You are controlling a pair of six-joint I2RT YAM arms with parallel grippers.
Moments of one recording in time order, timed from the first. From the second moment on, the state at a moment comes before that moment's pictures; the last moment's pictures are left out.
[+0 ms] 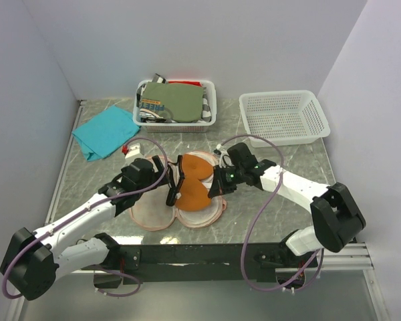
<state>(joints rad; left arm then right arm) -0.63 1.03 0.60 -0.25 -0.37 -0.80 0.61 1.44 0.84 -0.32 -0.53 0.46</state>
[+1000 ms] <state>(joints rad) -0.63 1.11 0.59 -0.07 -0.06 -0.68 0.56 1.37 0.79 -0.41 -0.35 0.44</state>
